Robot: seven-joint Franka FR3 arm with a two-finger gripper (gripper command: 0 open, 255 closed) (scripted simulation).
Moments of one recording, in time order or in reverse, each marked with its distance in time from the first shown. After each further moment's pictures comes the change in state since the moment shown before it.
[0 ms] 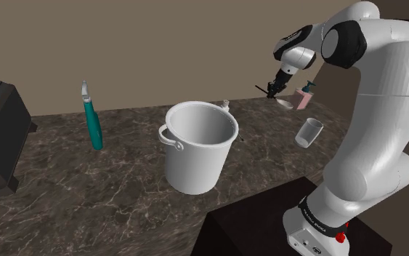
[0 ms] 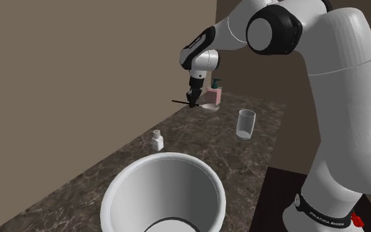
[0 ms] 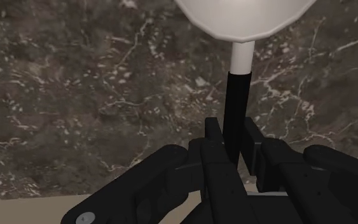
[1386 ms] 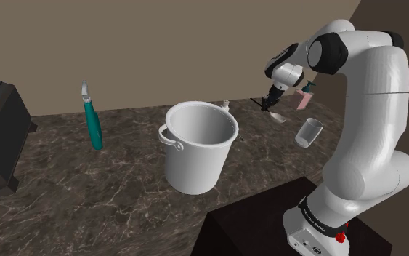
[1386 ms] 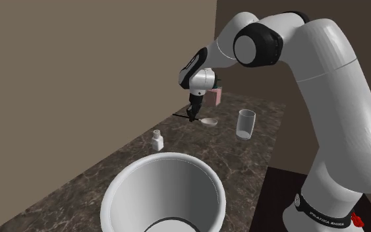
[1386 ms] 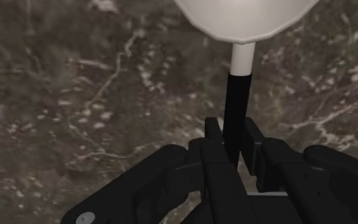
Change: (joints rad) arm -0.037 0.138 0.057 -0.037 0.092 0.161 -0.075
